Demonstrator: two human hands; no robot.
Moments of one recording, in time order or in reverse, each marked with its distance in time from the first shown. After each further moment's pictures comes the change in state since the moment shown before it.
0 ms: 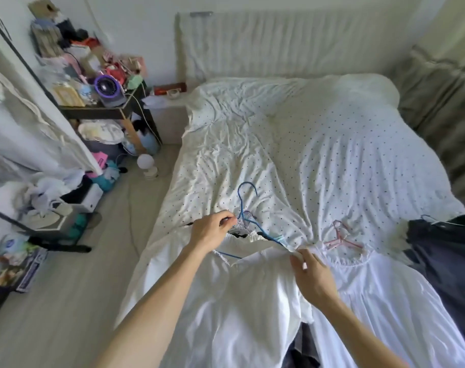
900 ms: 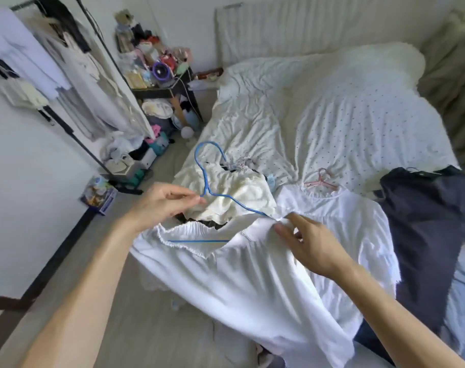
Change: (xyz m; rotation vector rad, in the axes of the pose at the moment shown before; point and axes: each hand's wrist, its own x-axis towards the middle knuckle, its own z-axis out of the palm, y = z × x) left_hand -0.434 0.237 -0.014 -0.436 -0.016 -0.057; right_hand -0.285 0.149 -0.229 0.008 -0.249 -0.566
